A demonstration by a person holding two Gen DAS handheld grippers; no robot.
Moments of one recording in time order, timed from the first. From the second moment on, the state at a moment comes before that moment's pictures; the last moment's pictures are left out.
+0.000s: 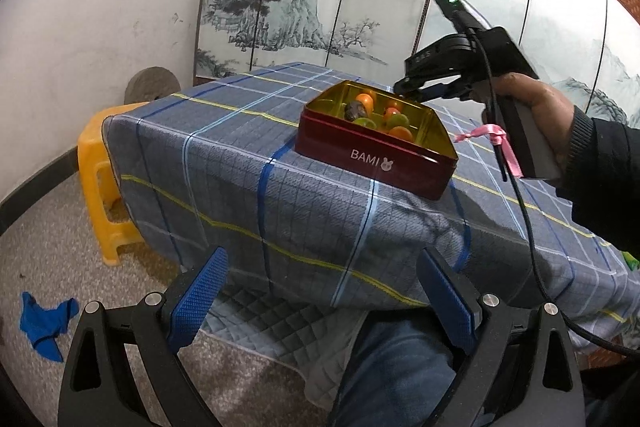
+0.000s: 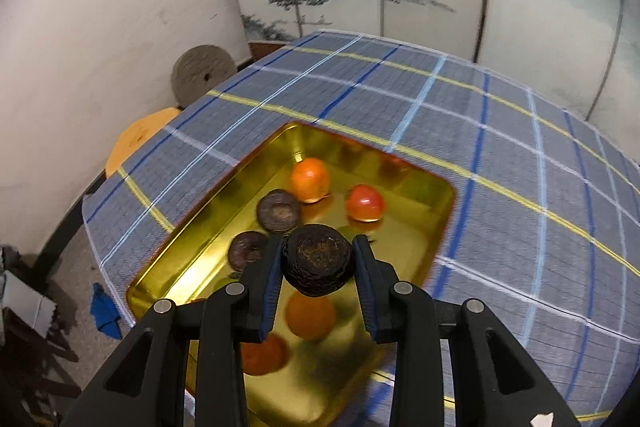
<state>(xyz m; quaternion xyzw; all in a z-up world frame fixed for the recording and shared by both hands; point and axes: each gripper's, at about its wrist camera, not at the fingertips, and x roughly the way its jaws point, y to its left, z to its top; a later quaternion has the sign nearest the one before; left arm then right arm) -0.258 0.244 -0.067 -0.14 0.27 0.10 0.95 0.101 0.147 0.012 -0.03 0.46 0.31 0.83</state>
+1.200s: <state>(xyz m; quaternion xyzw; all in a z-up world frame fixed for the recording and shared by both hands) -0.248 0.250 -0.069 -0.13 0.30 0.12 0.94 0.100 0.092 0.020 0.04 0.40 0.32 0.86</state>
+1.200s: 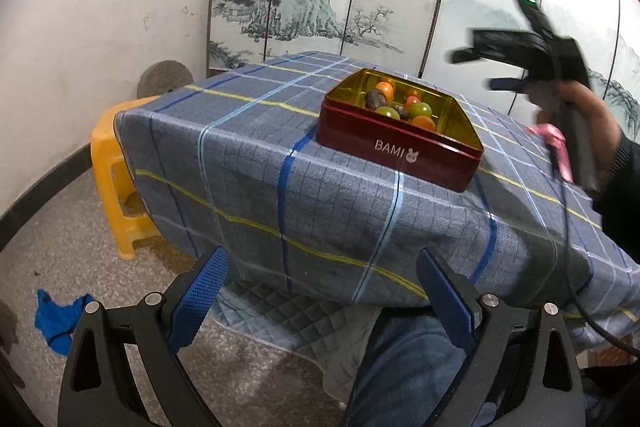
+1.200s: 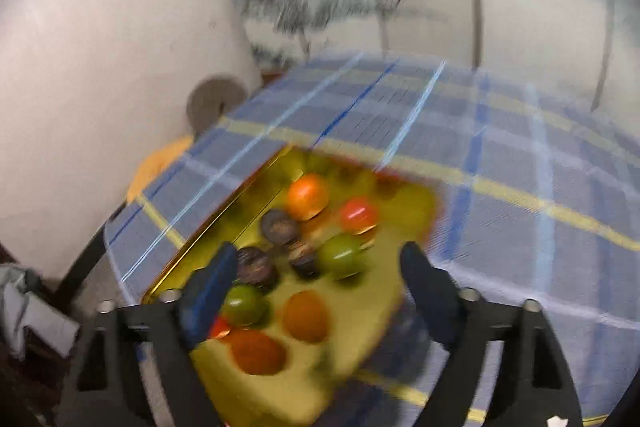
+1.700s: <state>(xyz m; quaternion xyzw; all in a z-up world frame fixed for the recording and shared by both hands) -0.205 0.211 -0.061 -0.09 0.32 0.06 0.94 0.177 -0.307 -0.101 0.14 0.46 -0.05 0.87</state>
